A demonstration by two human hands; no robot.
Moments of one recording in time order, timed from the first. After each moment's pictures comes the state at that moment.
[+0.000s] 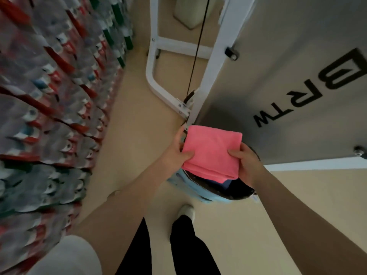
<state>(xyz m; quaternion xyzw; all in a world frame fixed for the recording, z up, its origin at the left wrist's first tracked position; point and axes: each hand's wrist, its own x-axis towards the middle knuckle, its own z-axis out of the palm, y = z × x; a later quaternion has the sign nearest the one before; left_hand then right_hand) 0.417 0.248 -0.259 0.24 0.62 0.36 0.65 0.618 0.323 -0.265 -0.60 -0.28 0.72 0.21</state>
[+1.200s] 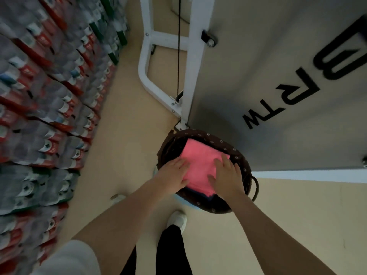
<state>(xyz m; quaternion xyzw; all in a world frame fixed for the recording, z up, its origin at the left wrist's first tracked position) 0.490 0.269 -0.362 0.69 0.61 -0.14 0.36 0.662 0.324 -0.349 -0.53 -0.79 0.23 -0.20</state>
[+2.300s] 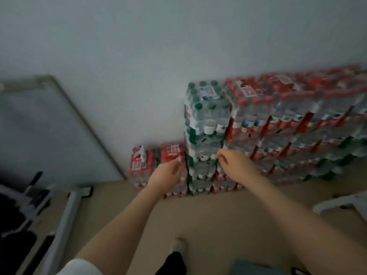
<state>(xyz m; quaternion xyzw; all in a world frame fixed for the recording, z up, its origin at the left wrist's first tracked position) 0.349 -0.122 -0.045 -0.03 0.95 0.29 0.08 0.303 0.095 -0.028 0.16 -0.96 0.22 -0.05</state>
